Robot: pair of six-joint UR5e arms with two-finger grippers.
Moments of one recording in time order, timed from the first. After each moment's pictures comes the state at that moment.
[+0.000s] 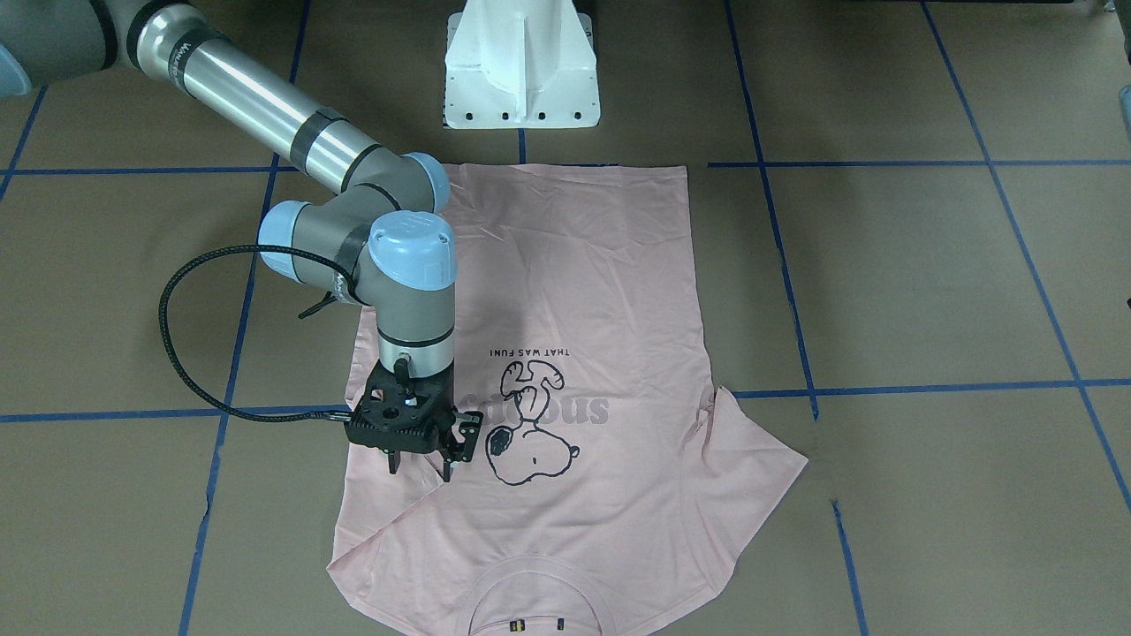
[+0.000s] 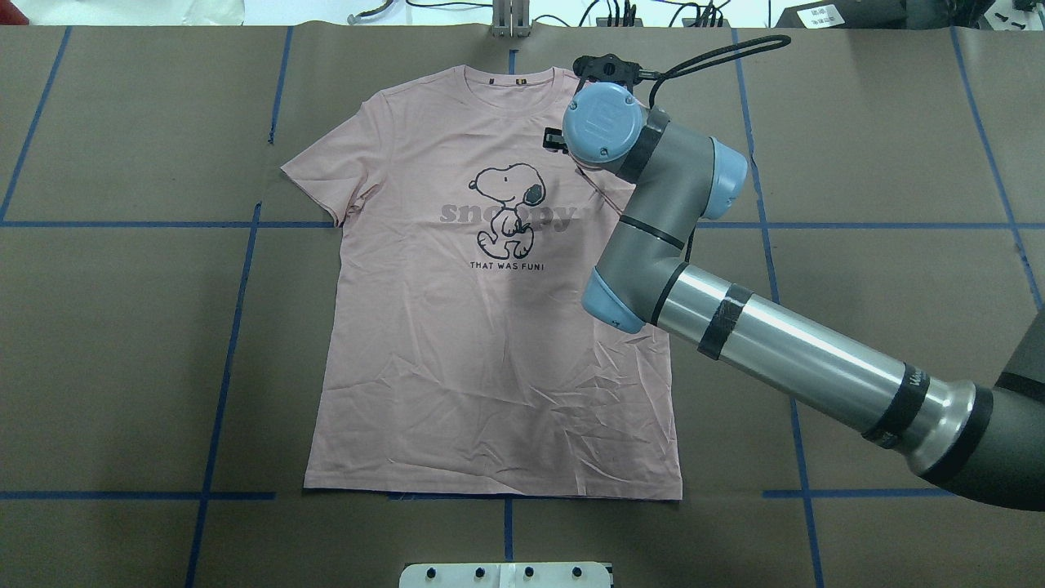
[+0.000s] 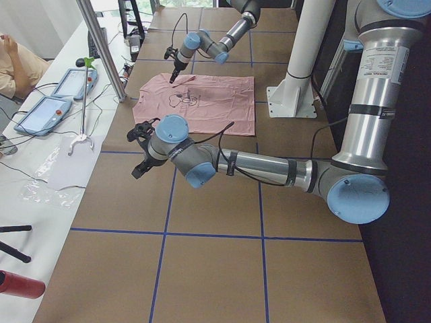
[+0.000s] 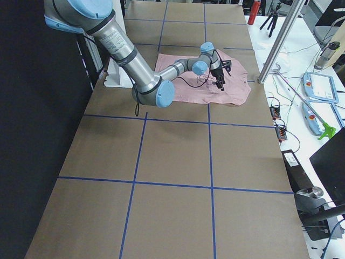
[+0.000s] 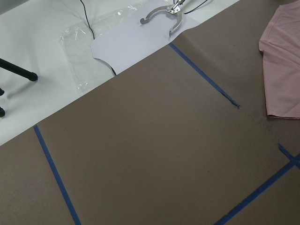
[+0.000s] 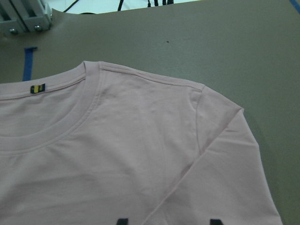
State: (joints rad) left arm -1.44 -1.69 -1.57 -2.31 -2.32 -0.07; right arm 0.69 -0.69 1.13 -1.20 1.55 1.25
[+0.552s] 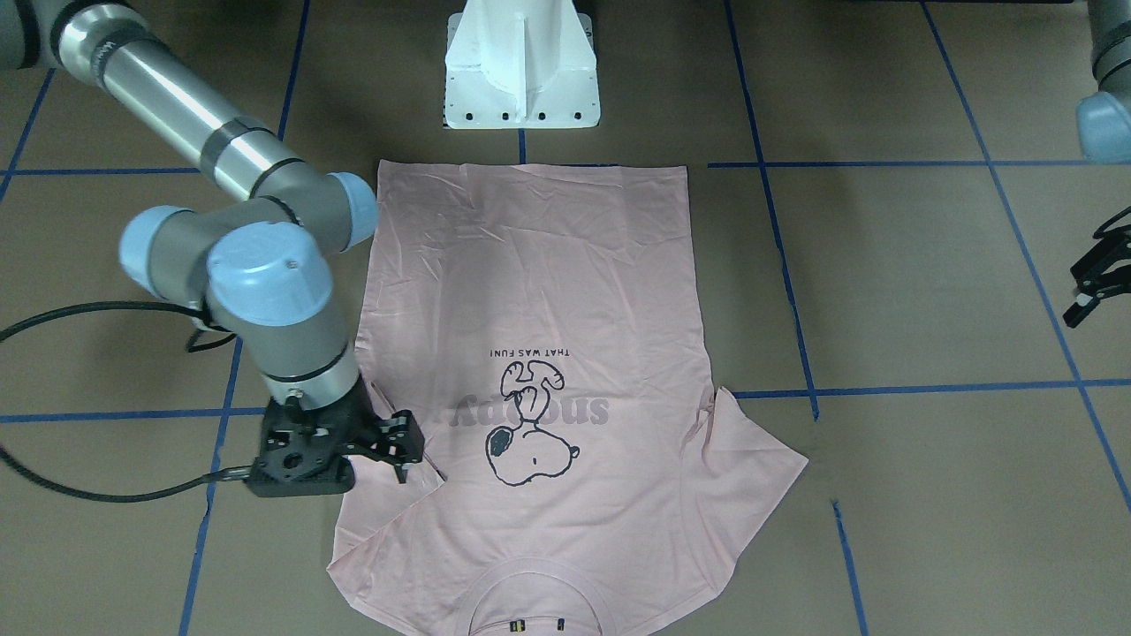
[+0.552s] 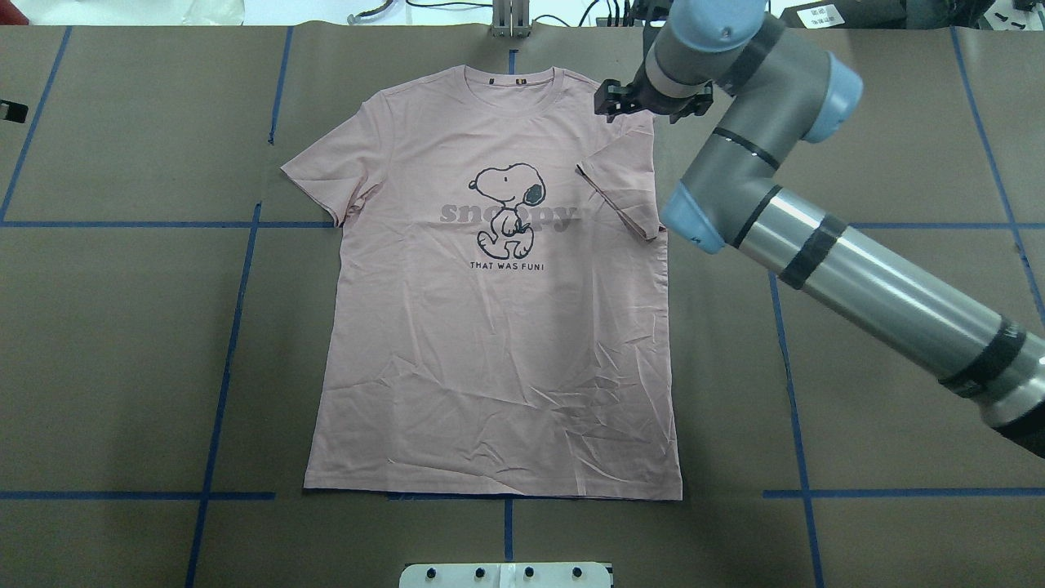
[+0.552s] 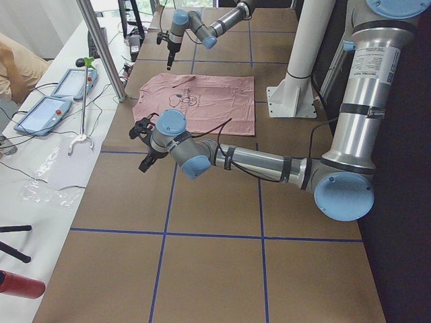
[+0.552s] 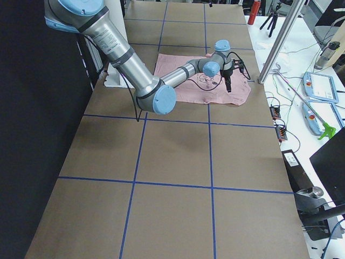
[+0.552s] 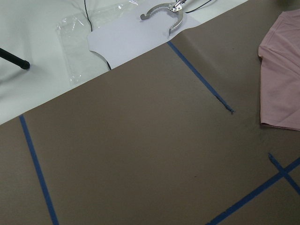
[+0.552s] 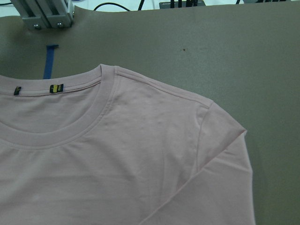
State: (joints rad) left arm -1.31 -1.74 -1.58 -2.31 -2.26 -0.36; right arm 0.89 -0.82 1.27 -1.20 1.92 0.93
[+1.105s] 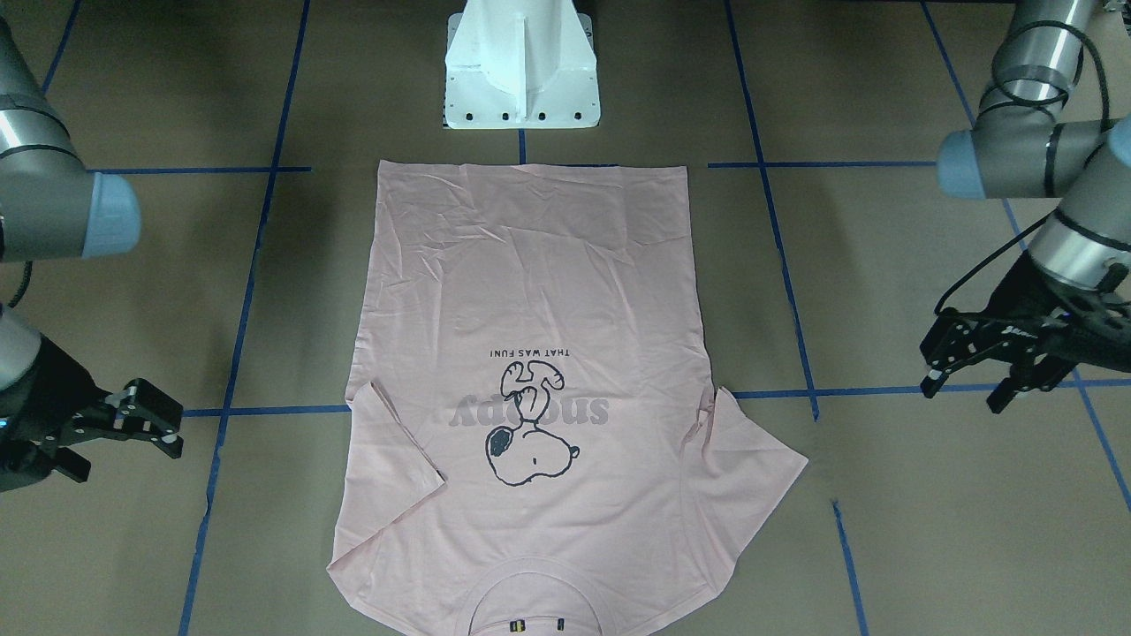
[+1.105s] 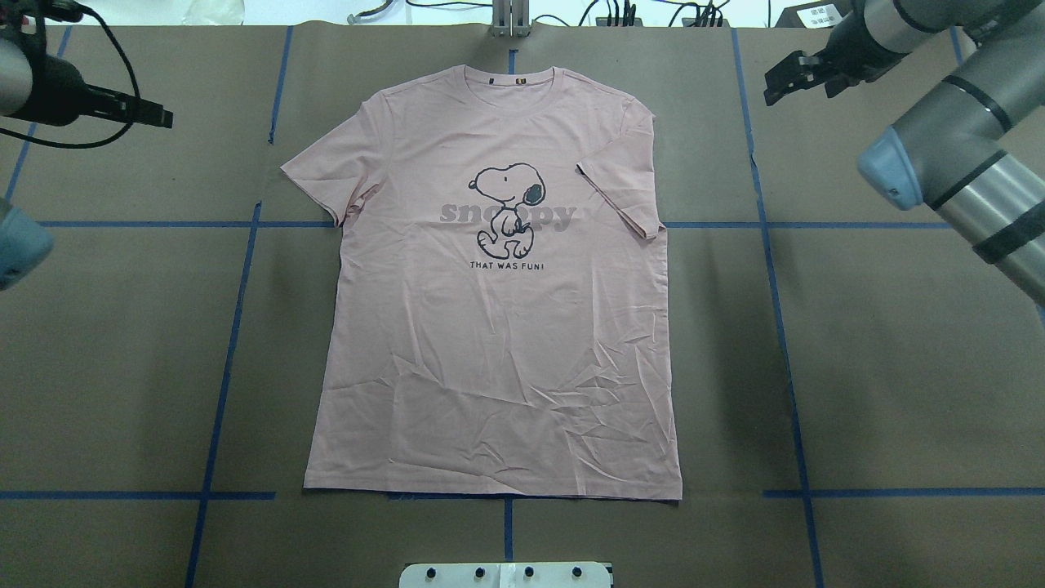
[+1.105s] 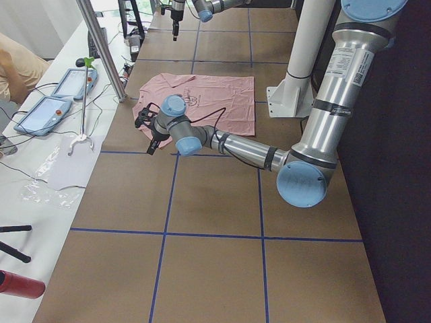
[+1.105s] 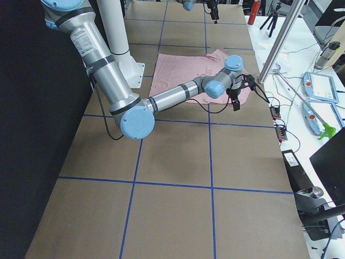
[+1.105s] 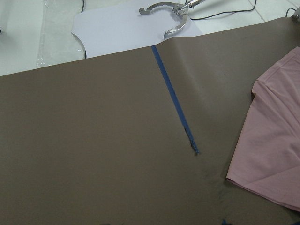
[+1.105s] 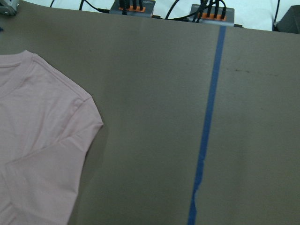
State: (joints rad) left arm -1.07 -1.90 -1.49 -2.30 -2.00 -0.73; right arm 1.12 -1.08 1.44 -1.19 2.18 0.59
